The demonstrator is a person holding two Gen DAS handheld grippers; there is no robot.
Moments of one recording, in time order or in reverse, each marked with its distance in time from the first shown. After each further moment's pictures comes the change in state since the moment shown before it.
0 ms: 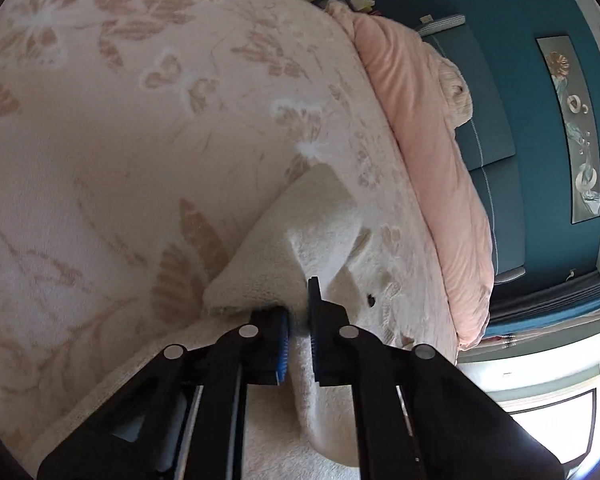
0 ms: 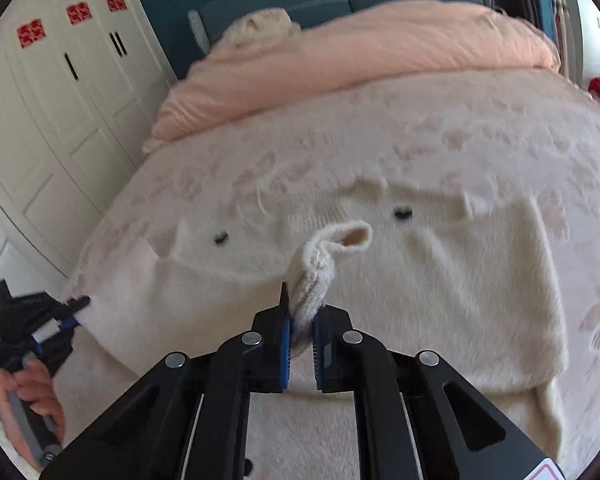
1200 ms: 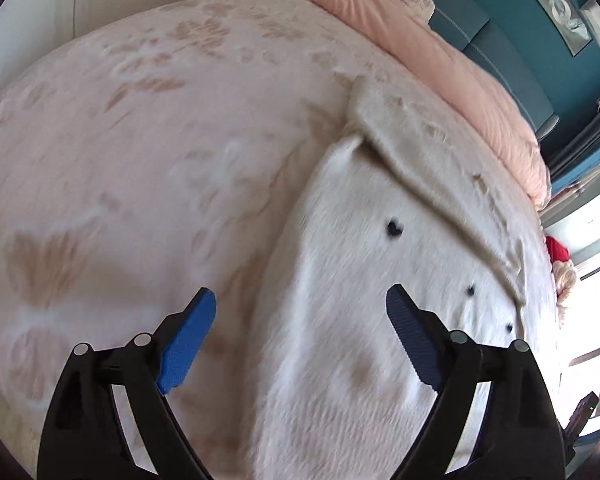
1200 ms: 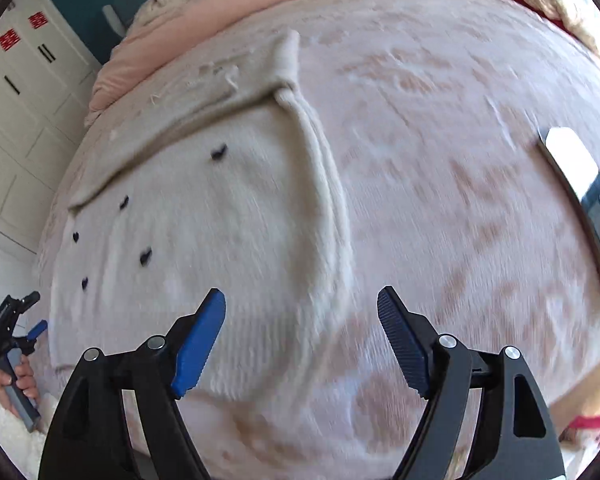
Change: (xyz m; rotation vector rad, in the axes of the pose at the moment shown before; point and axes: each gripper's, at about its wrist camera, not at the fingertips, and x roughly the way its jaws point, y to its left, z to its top) left arm -0.146 0.098 -0.109 0.476 0.164 0.253; right arm -0.189 -0.148 -0.238 0.280 0.269 -0.180
